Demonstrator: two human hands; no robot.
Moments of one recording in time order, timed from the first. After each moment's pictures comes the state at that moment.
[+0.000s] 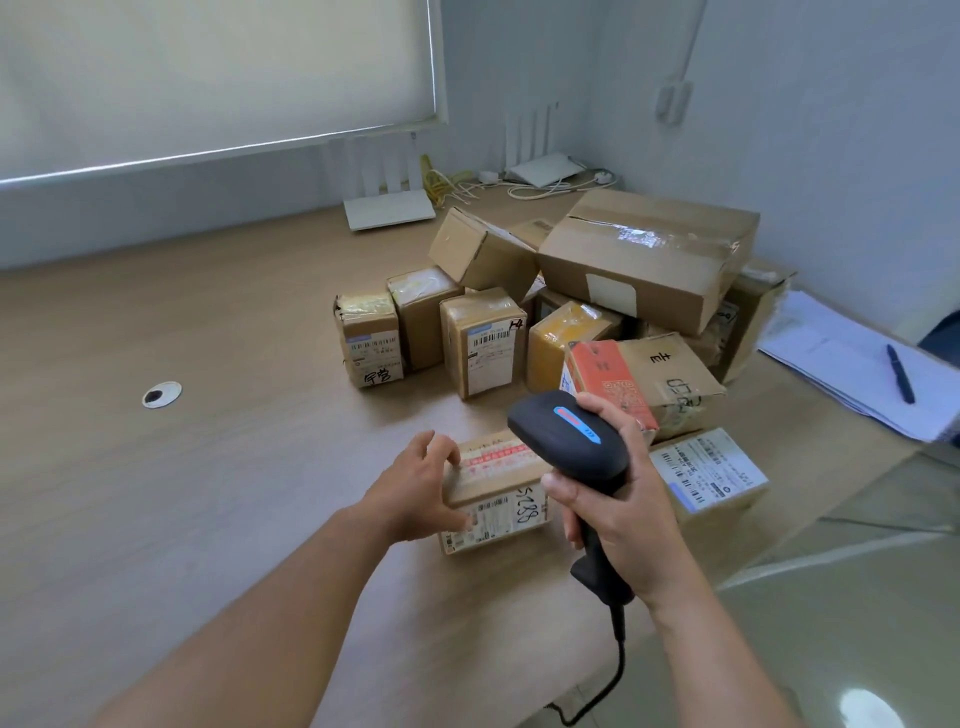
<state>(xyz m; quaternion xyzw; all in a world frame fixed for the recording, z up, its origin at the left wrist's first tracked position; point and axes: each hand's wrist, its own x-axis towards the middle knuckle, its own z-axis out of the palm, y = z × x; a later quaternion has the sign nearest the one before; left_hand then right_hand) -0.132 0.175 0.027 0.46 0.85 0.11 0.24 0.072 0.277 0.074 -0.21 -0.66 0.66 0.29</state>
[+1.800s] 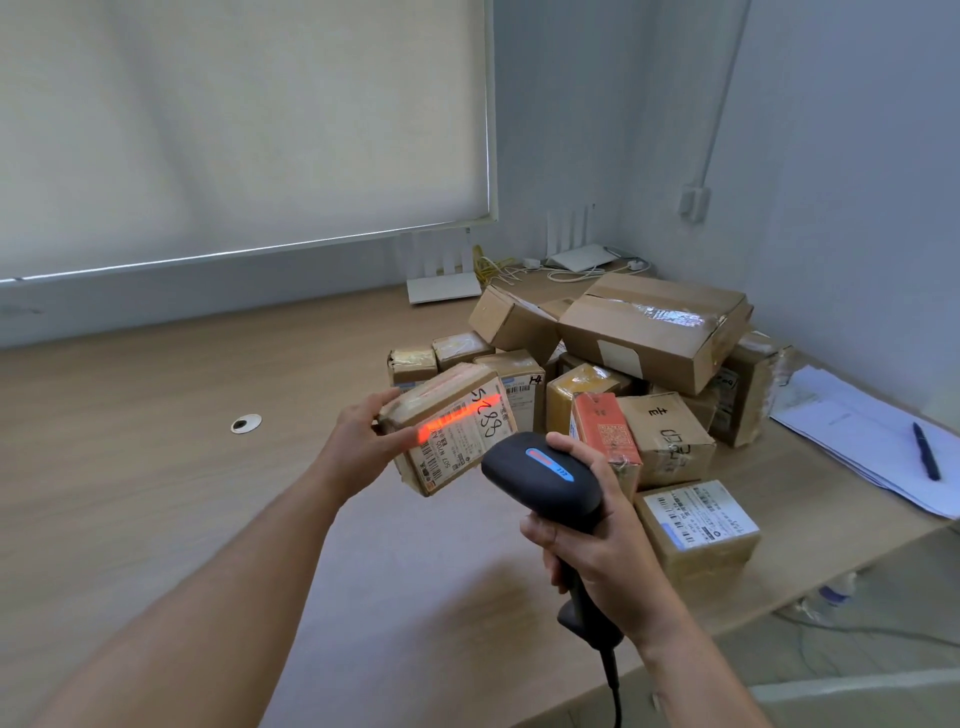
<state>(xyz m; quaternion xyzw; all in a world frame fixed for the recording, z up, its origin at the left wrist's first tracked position) -0.126 0.119 0.128 0.26 0.82 0.49 0.15 0.105 0.250 0.099 -0.09 -0.65 0.71 0.25</state>
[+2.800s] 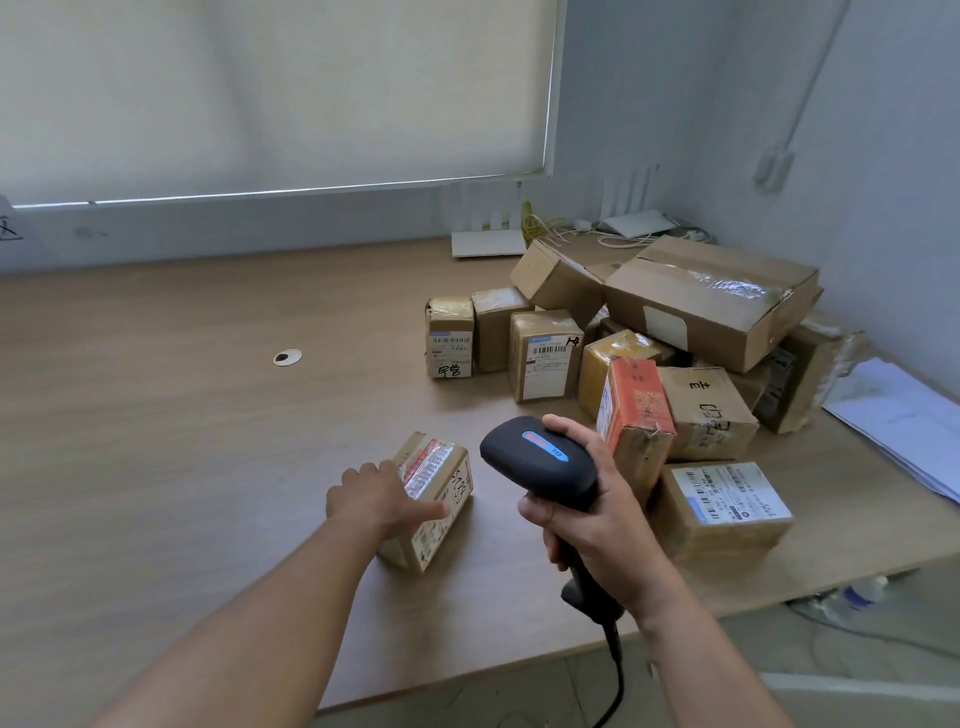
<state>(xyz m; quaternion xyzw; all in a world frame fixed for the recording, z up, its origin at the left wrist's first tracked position) -0.084 0.087 0.038 0.13 0.98 0.03 0.18 0.102 0.244 0.084 -0.07 -0.68 0.71 0.16</state>
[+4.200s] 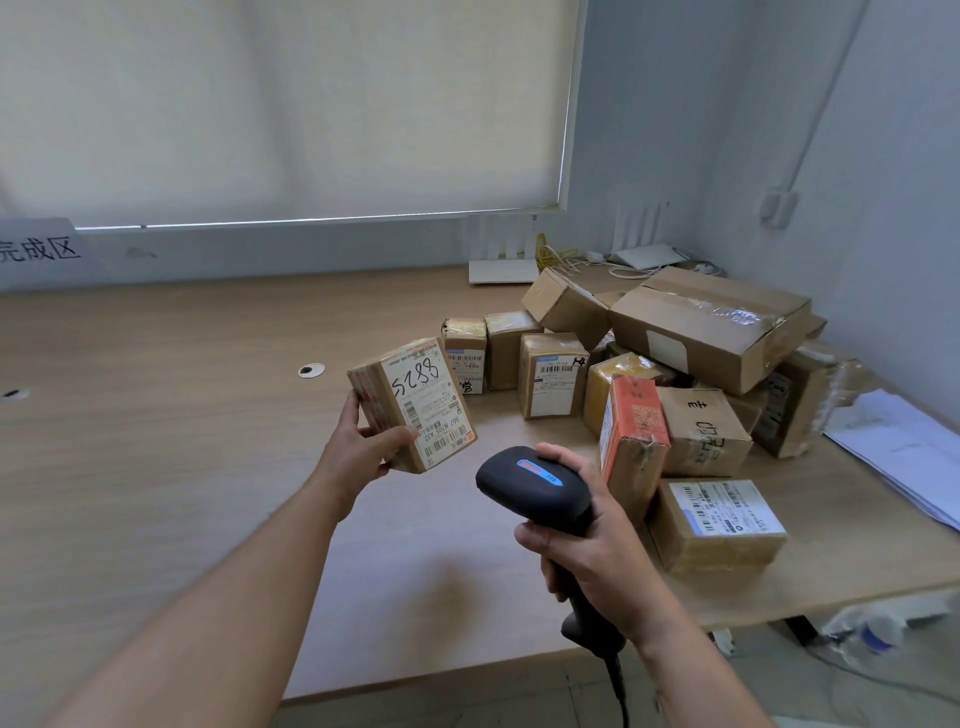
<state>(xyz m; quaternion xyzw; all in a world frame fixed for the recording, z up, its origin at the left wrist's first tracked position) -0.074 0.056 0.097 0.08 0.74 0.65 0.18 0.128 0.226 0.090 -0.05 -0.68 0.72 0.13</state>
